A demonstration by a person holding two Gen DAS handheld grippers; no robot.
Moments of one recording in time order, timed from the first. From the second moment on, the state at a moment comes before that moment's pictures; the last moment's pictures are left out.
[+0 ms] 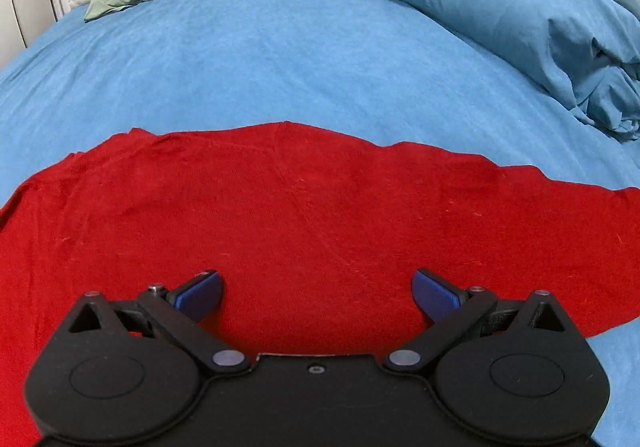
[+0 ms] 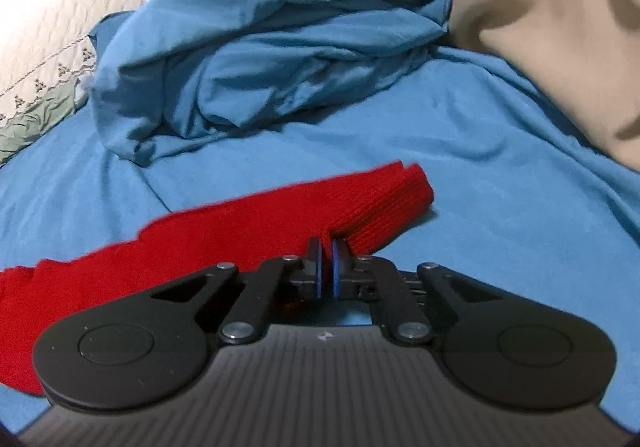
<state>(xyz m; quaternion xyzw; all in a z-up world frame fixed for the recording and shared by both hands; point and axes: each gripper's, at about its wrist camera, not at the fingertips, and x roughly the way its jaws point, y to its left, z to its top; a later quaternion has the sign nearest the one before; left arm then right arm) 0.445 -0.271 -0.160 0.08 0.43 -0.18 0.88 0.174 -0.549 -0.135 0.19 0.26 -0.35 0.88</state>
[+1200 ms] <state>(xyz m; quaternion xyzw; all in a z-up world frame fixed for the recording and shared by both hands) 0.440 -0.055 -0.148 -0.07 0.42 -0.18 0.89 0.308 -0.164 -0.142 -0.08 0.31 0.12 0.94</state>
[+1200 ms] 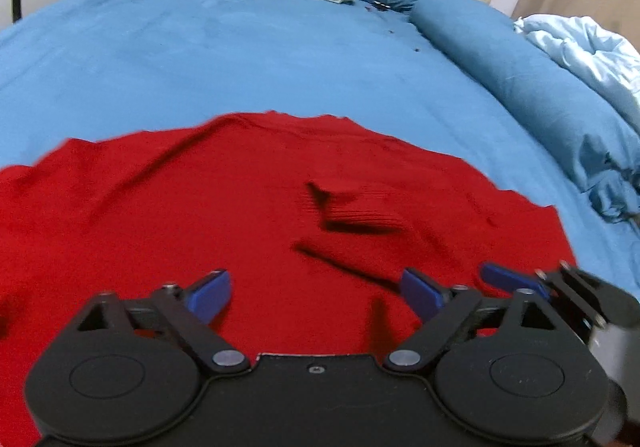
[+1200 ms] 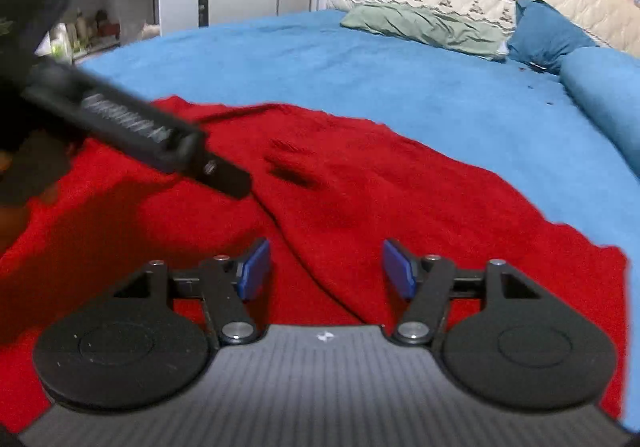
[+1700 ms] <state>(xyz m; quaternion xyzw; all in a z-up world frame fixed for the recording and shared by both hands) 0.454 -0.069 -0.137 -0.09 0.35 -0.15 0.92 0.236 -0.257 -0.129 -0.04 0.30 -0.03 0.95</state>
